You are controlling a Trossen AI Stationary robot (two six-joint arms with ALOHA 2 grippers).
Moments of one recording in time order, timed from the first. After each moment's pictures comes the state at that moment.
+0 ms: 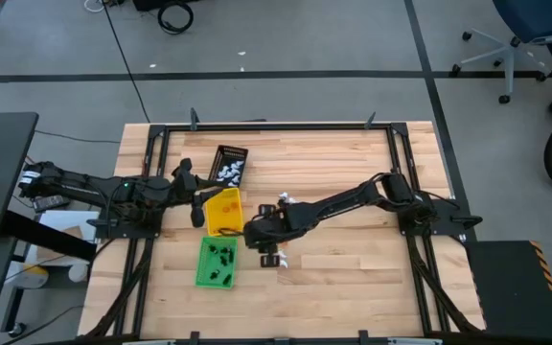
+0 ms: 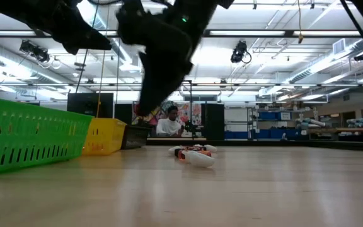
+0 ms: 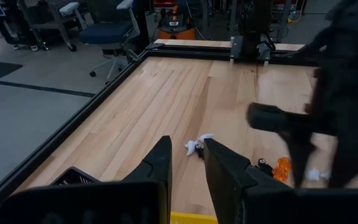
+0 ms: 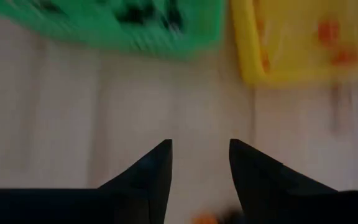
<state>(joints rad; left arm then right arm) -0.16 0.64 0.46 -0.11 -0.47 -0.08 0.21 2.19 1.80 -0.68 0.15 0.11</state>
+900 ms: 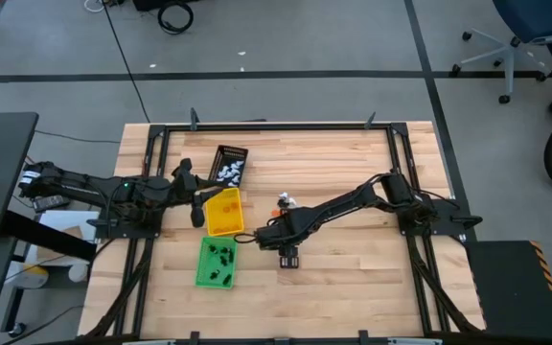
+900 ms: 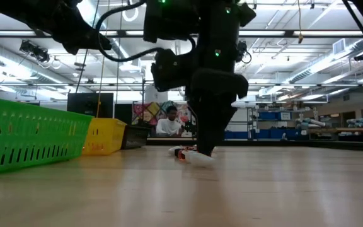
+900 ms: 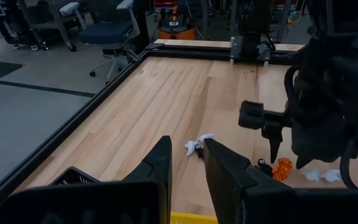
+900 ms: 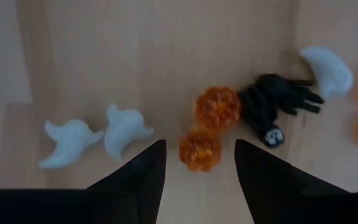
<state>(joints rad) -0.16 0.64 0.46 -0.11 -0.47 -0.09 0.21 2.20 1.66 -0.88 0.08 0.23</state>
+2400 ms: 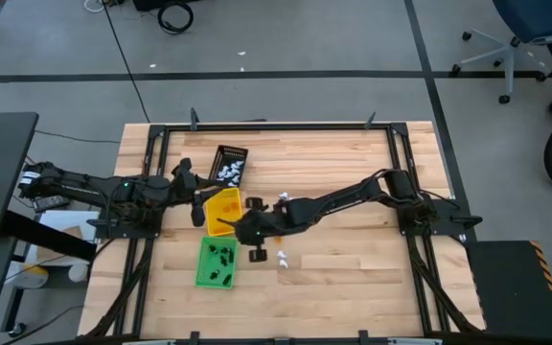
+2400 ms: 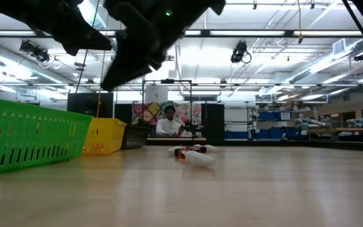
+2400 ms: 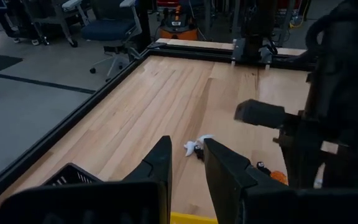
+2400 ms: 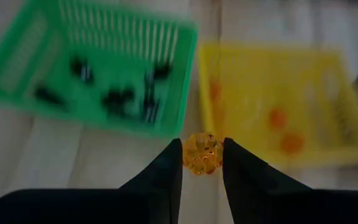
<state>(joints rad) -0.15 0.64 0.46 -0.11 -0.47 -0.12 0.18 2.16 1.73 -0.38 0.19 -0.03</state>
